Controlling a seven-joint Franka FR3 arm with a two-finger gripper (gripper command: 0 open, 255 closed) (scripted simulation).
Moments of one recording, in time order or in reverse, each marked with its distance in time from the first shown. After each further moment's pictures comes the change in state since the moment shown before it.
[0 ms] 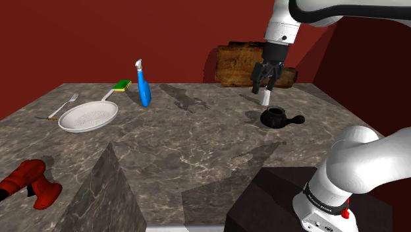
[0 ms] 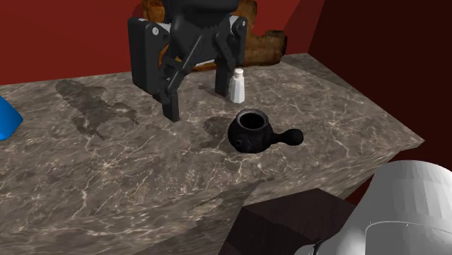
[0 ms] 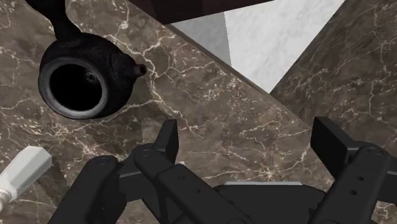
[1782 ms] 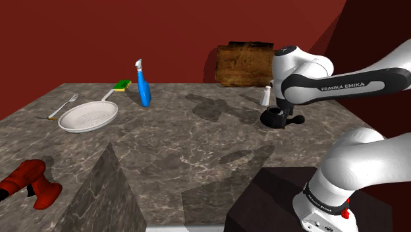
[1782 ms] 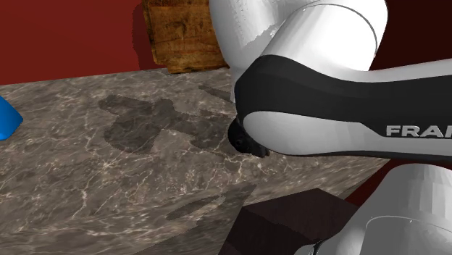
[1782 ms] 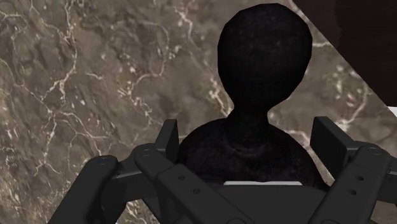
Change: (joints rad) arm -0.155 -0.063 -0.054 -0.500 -0.563 0.288 -0.207
